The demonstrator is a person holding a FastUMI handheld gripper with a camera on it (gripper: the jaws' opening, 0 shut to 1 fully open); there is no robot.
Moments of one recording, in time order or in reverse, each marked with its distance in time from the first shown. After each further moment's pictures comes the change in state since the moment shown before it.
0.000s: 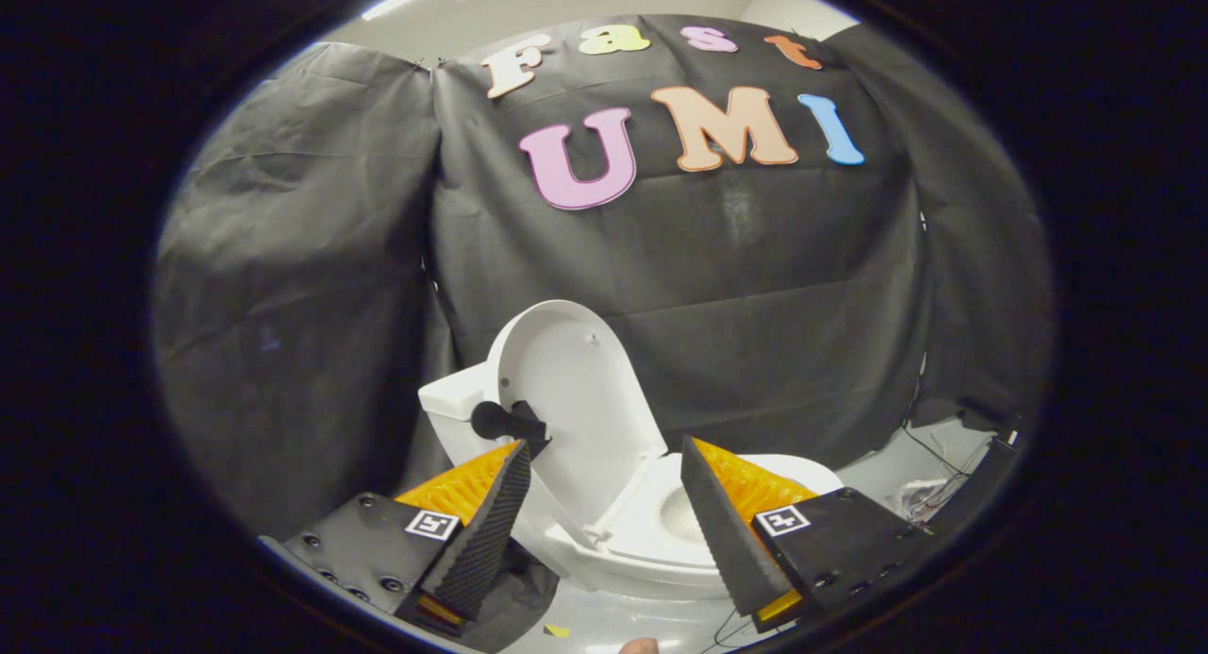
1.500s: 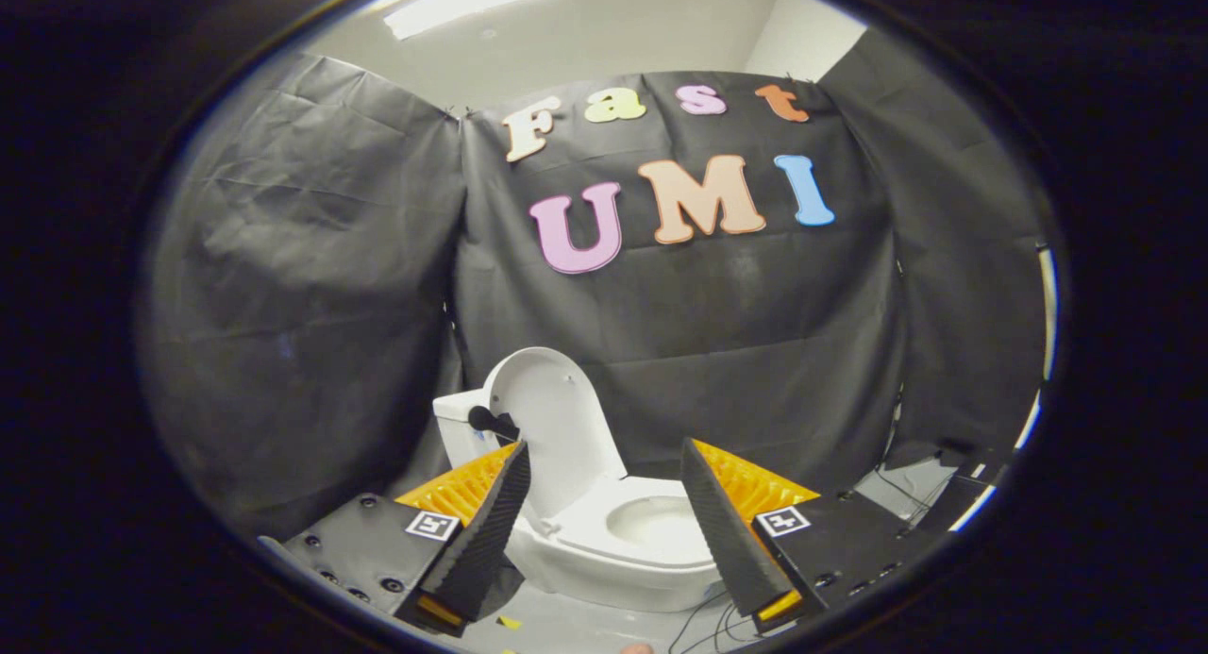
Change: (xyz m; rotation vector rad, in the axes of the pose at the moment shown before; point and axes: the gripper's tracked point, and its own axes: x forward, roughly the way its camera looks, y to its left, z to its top) arm -0.122 -0.080 0.021 -0.037 -0.175 0.061
